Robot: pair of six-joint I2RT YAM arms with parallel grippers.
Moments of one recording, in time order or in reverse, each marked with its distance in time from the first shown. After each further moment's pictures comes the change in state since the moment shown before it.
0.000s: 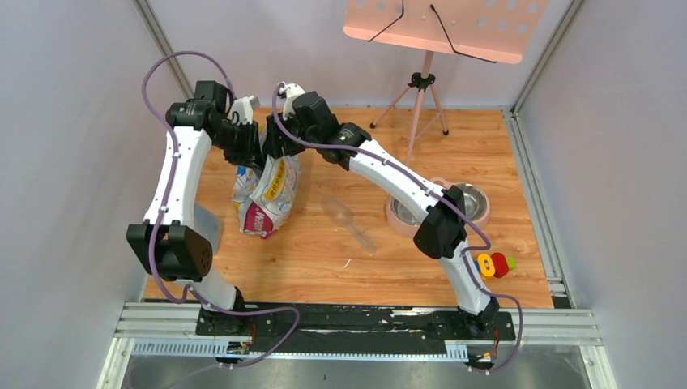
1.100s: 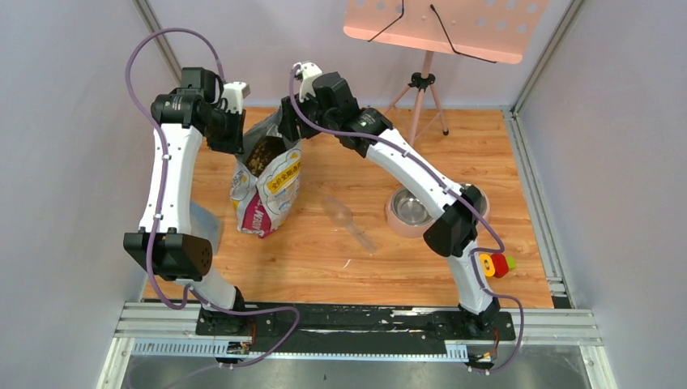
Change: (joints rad) left arm -0.002 0.015 0.187 -0.060 -0.212 0.147; right arm -0.065 -0.066 0.016 -0.077 0.014 -0.111
